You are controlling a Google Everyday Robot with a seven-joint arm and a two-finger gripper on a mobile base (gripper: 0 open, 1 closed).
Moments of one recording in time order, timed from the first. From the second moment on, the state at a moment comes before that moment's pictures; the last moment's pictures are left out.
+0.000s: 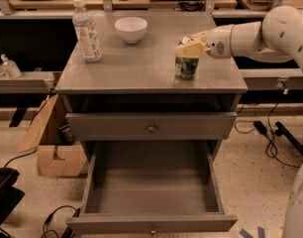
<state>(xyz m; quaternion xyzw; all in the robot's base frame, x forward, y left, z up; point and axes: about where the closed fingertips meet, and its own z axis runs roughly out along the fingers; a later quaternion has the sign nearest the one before) 0.742 -0.119 0.900 -0.40 0.72 0.28 0.50</state>
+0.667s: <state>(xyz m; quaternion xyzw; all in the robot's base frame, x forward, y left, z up) 0.742 -0.118 0.901 -0.40 0.72 0.28 0.50</state>
